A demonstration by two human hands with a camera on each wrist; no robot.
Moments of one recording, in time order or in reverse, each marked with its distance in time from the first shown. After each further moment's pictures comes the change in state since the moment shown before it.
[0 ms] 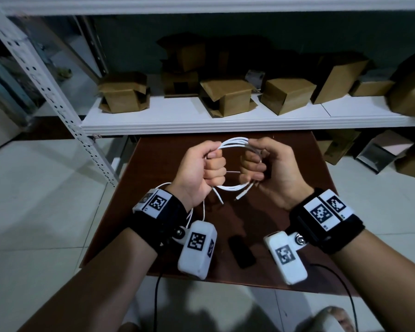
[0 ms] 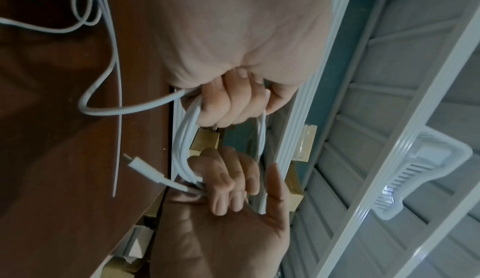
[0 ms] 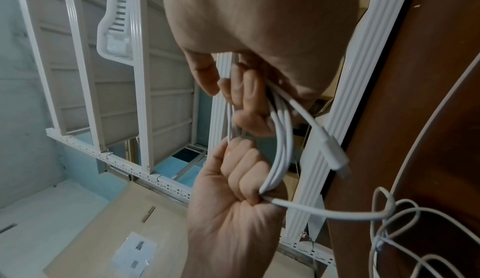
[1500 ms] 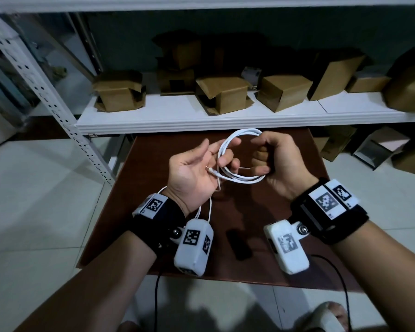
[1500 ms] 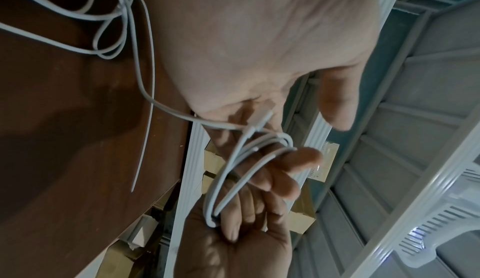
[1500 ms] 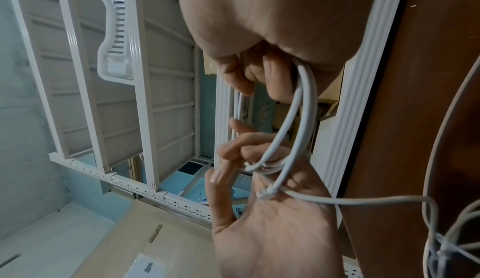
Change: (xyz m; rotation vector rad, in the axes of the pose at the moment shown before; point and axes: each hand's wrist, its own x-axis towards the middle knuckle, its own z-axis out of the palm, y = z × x) left_hand -0.006 -0.015 -0.006 -0.142 -0.321 0.101; right_hand 0.005 -0.014 -0.008 -0.011 0.335 -0.047
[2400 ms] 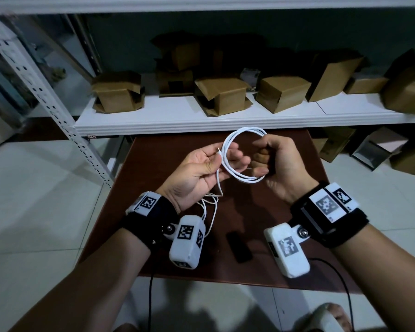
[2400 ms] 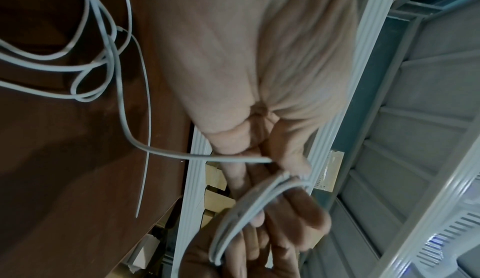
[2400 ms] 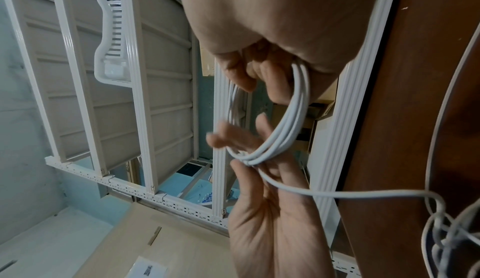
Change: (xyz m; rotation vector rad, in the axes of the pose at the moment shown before) left_hand 0.009 -0.003 -0.018 0.175 -0.079 0.076; right_hand 0.003 0.002 -0.005 0.043 0.012 0.038
